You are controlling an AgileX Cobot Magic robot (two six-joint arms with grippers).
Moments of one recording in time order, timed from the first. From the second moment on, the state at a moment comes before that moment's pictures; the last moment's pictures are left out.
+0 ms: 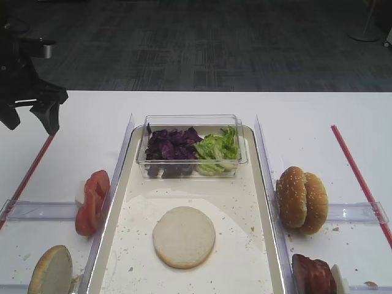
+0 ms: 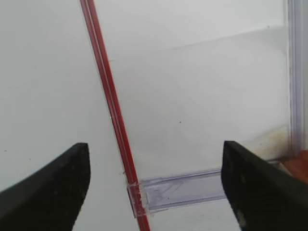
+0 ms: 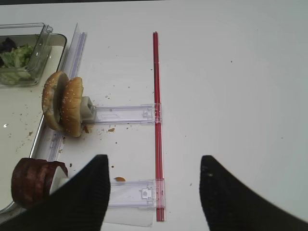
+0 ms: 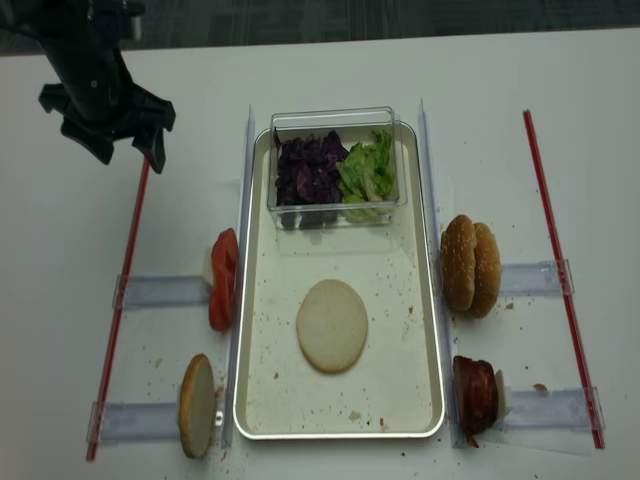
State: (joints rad) left arm -0.02 1.96 -1.62 0.01 1.22 0.12; right arm 0.00 -0.02 -0.48 0.03 1.14 0.02
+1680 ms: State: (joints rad) left arm -0.02 0.70 -0.81 -0.04 1.25 0.08; right arm 0.00 -0.02 -0.48 0.03 1.14 0.02
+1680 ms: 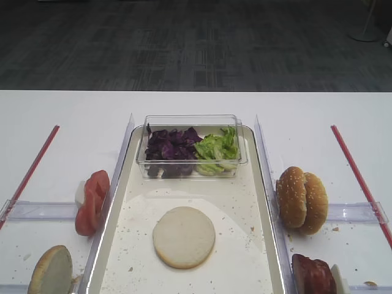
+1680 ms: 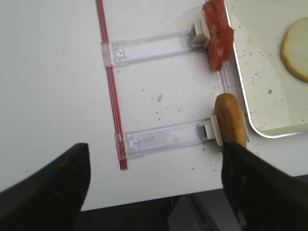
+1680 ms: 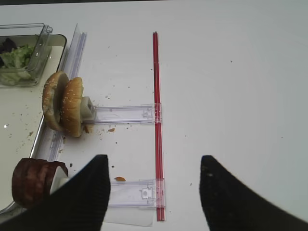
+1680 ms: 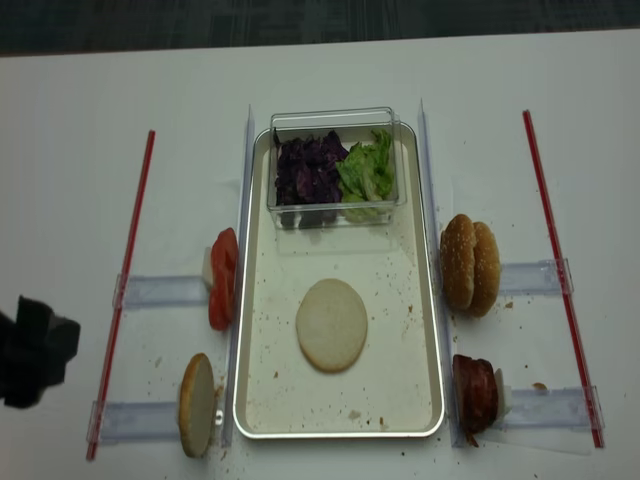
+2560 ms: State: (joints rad) left arm -0.02 0.14 -0.51 -0.08 1.21 0.07; right arm 0.00 -0.02 -0.48 0.03 1.14 0.02
